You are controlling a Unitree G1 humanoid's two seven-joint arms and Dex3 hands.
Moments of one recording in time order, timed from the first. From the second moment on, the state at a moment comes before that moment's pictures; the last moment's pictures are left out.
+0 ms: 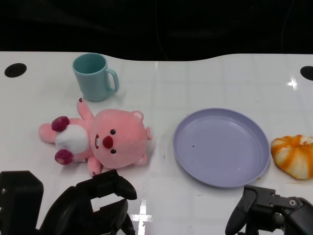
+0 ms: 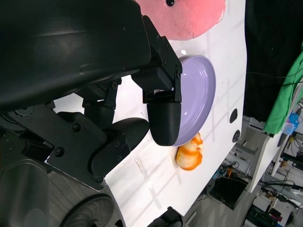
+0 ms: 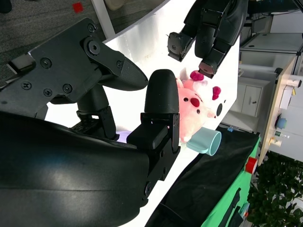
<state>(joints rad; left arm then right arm) 0.25 0.17 -0.01 -0.45 -0.47 0.58 -0.29 0.51 -0.27 0.10 -0.70 0.03 0.12 0.32</state>
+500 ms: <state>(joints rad) 0.25 0.17 -0.01 -0.44 -0.47 0.58 -0.29 0.51 -0.27 0.10 -0.70 0.02 0.12 0.31</state>
